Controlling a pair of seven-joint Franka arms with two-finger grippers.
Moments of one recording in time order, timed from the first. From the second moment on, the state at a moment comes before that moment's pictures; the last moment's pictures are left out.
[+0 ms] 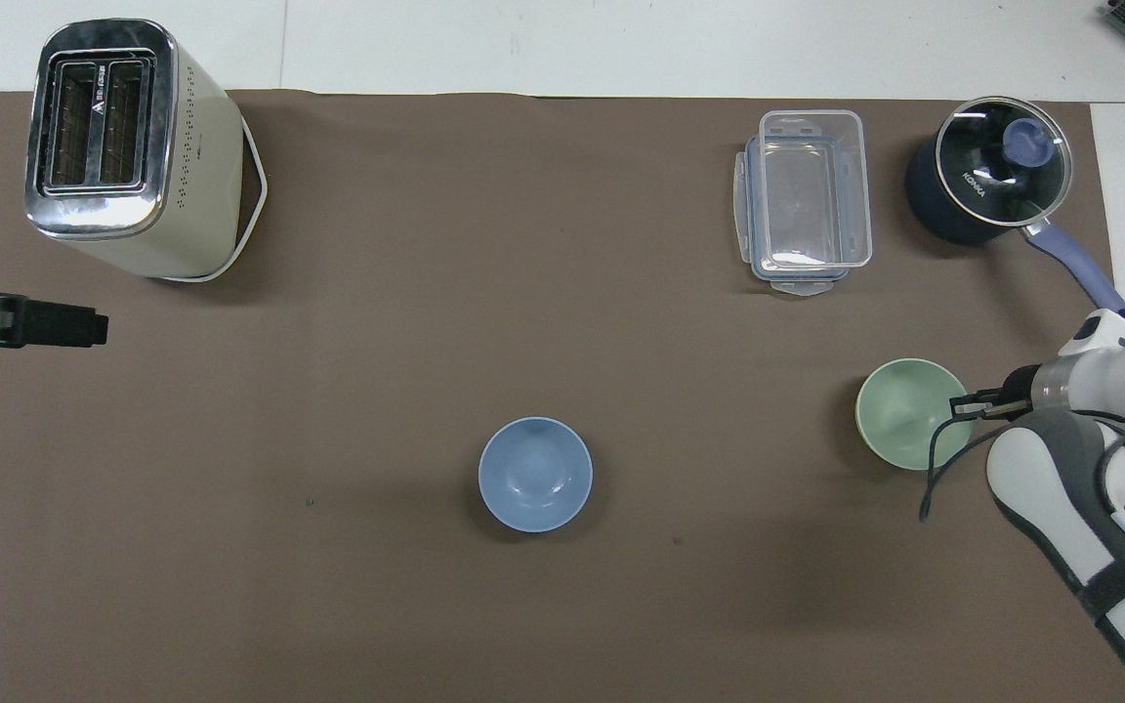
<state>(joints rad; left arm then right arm) -0.10 -0.13 0.03 -1.66 -0.06 1.66 0.06 -0.12 0.04 -0.08 -2.30 0.05 2.36 -0.37</state>
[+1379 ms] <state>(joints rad) -0.06 -0.03 0.02 -1.50 -0.05 1.49 0.12 0.09 -0.06 0.19 -2.00 0.11 1.98 0.26</state>
